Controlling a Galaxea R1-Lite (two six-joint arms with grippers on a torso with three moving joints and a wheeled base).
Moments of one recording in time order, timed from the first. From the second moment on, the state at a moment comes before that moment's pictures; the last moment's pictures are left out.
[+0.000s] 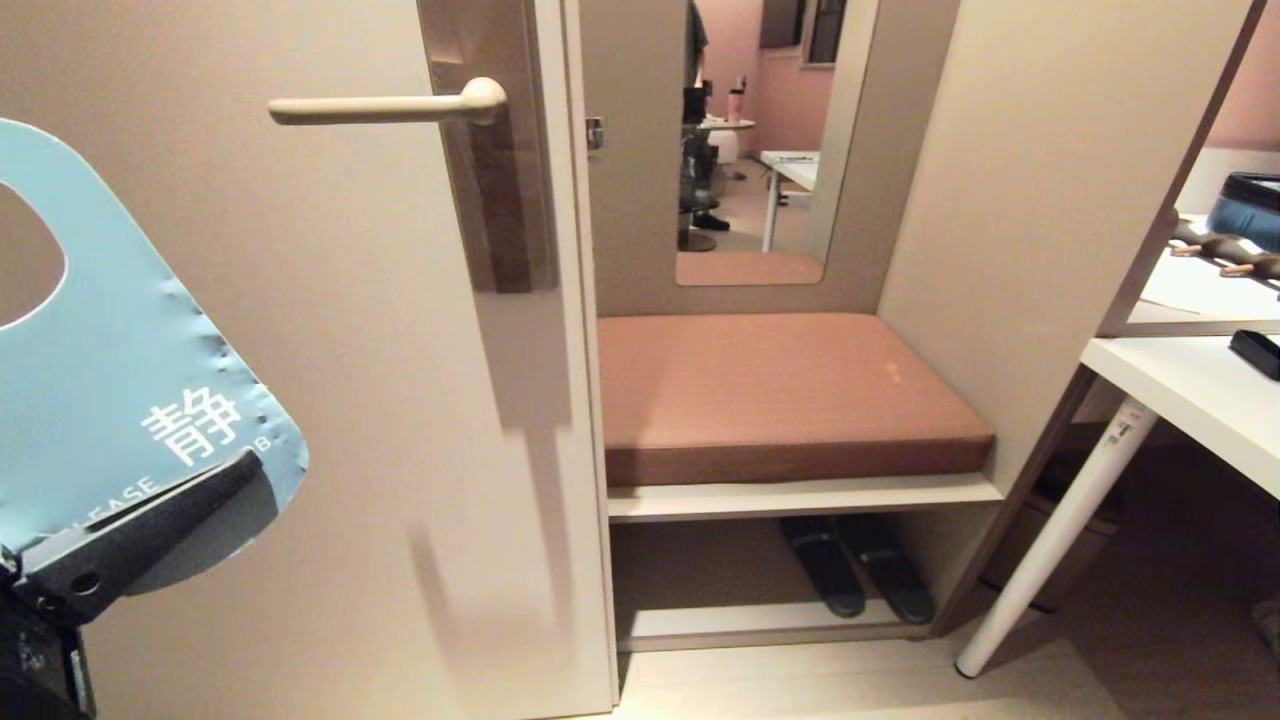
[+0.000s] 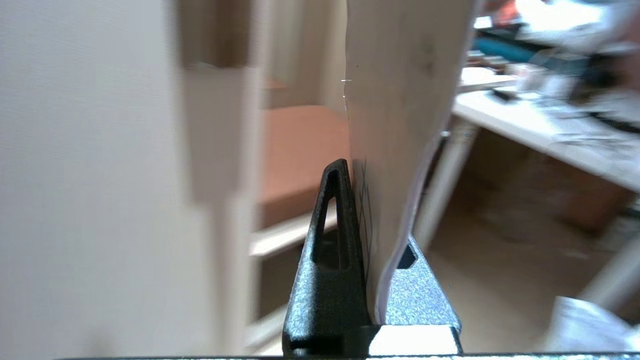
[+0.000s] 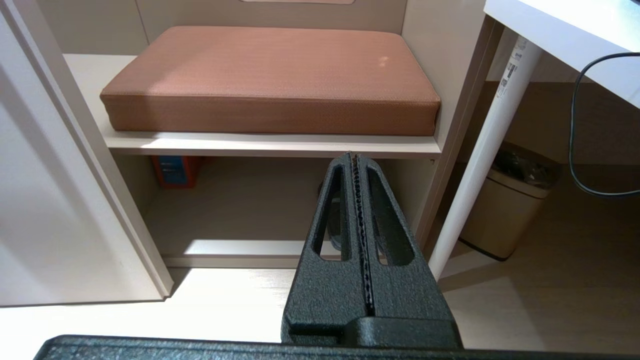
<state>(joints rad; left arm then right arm) -0.41 0.86 -0.31 -0.69 -0.20 -0.16 0.00 0.00 0.00 0.00 0.00 0.01</state>
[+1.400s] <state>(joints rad) -0.08 1.23 -0.58 -0.69 -0.20 0.03 0.00 0.00 0.00 0.00 0.00 0.01</state>
